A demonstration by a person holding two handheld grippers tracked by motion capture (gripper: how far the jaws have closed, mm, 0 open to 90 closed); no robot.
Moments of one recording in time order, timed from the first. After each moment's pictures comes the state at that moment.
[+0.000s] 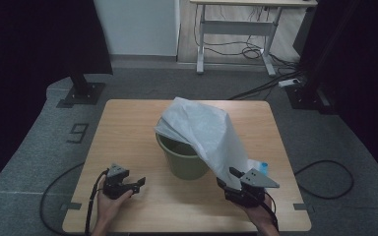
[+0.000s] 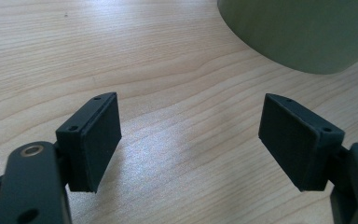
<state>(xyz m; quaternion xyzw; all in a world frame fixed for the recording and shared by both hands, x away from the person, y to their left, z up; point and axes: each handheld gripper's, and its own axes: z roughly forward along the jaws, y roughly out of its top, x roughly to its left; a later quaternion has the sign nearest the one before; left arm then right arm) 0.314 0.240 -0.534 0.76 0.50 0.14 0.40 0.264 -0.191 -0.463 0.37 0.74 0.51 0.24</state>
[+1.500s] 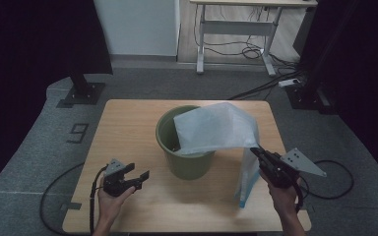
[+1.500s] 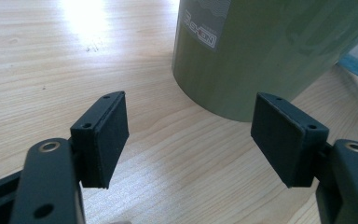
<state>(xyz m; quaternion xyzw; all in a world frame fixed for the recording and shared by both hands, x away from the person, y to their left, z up) 0.300 0.225 -0.488 0.74 0.46 0.16 0.46 0.278 -0.246 -0.382 0.36 0.64 0.60 0.32</state>
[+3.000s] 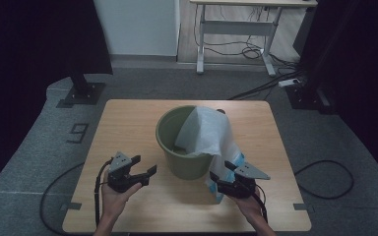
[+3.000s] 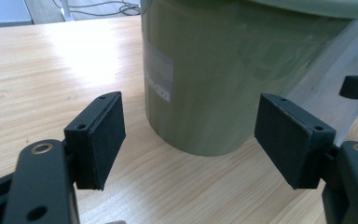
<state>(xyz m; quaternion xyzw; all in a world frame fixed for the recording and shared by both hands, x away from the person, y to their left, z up) 0.294 0.198 -0.443 0.74 0.43 0.18 0.48 0.299 -0.176 -0.492 0.39 0.72 0.53 0.22</state>
